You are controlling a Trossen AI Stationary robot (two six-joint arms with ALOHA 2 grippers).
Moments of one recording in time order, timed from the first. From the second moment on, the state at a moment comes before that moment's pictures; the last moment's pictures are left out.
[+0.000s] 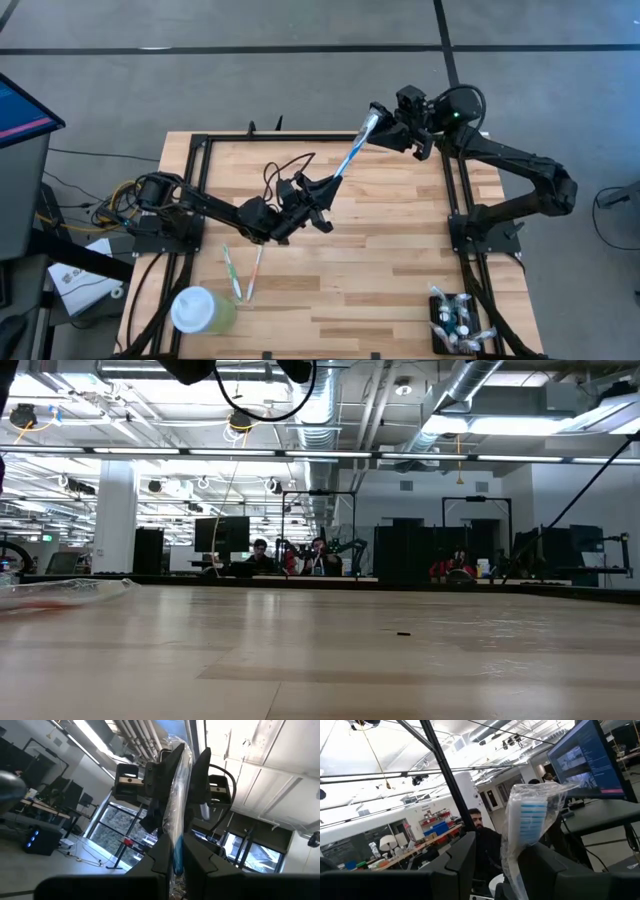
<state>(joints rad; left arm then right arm) -0.19 1.79 1.06 1.42 -0.69 -0.09 -0.49 1.28 1.19 0.58 -0.90 0.79</state>
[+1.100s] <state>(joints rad) -0.19 1.79 1.06 1.41 -0.67 -0.11 -0.49 1.28 1.19 0.53 -0.91 0.78</state>
